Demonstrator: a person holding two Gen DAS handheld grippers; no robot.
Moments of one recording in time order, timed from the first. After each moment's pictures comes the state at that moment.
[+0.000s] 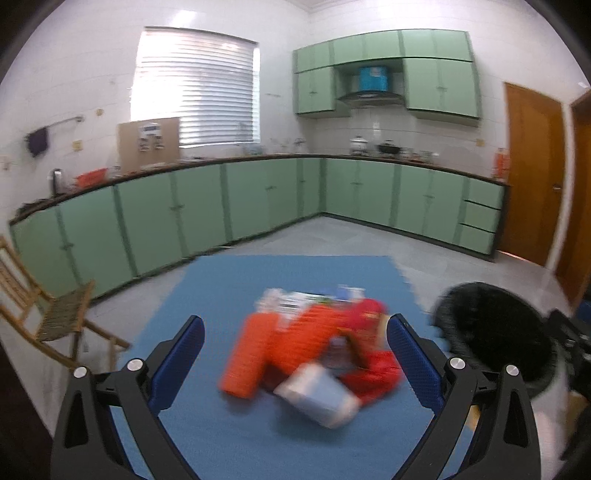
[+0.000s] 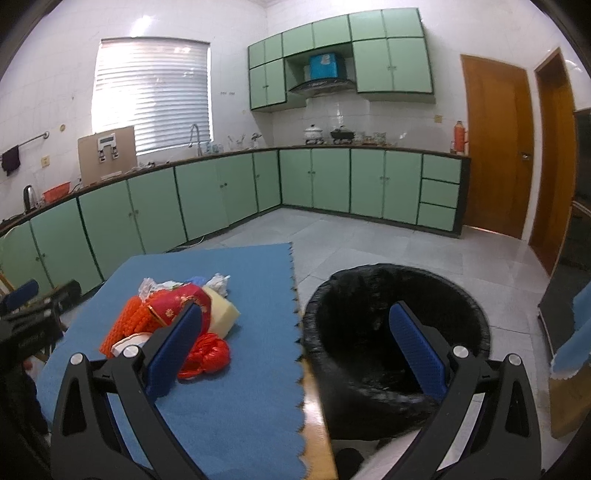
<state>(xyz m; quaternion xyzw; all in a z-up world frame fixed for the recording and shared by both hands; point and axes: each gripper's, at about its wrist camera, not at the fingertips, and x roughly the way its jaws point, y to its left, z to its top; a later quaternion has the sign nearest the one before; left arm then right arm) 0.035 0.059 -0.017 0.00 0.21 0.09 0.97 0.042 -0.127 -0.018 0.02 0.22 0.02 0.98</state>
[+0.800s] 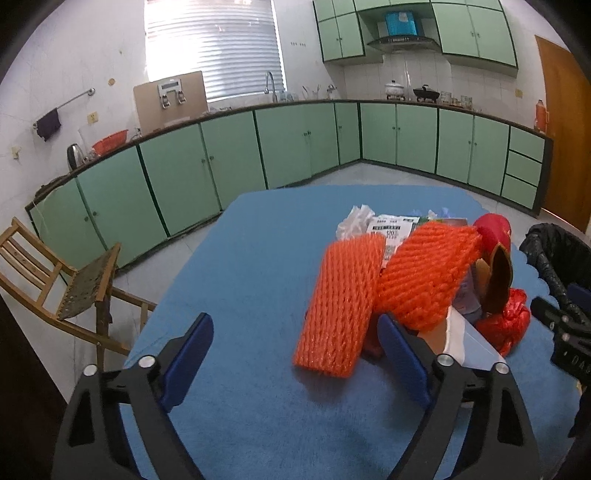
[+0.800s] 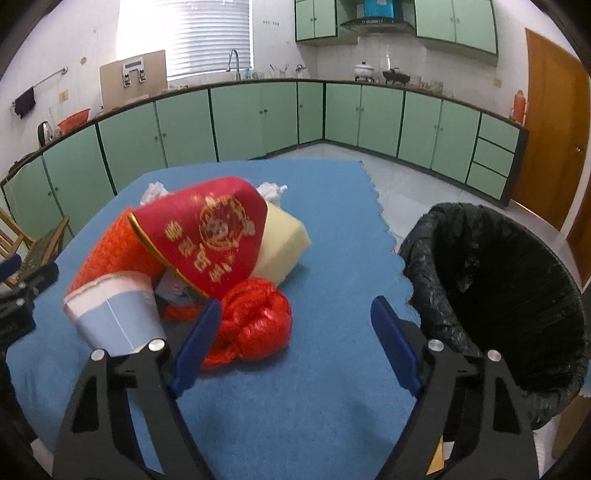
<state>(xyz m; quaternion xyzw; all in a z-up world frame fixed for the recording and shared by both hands) 0.086 0.131 -0.111 0.01 0.32 0.14 0.94 0.151 -0.034 -0.123 -0.02 0.33 0.09 0.94</state>
